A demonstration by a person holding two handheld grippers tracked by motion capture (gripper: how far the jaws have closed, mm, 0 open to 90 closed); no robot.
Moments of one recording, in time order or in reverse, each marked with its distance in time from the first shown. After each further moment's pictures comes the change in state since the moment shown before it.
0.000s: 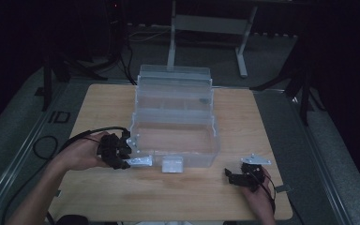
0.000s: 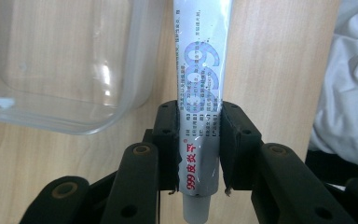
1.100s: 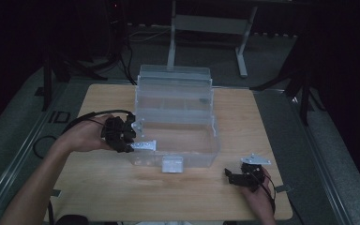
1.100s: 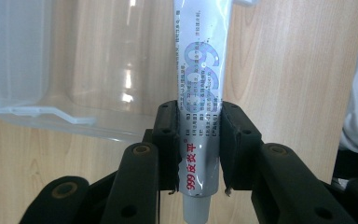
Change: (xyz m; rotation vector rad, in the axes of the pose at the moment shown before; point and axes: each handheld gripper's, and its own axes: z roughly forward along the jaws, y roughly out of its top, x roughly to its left) left arm 0.028 0.023 -0.031 0.006 0.075 0.060; right arm 0.000 0.000 0.000 -0.001 0.000 -0.002
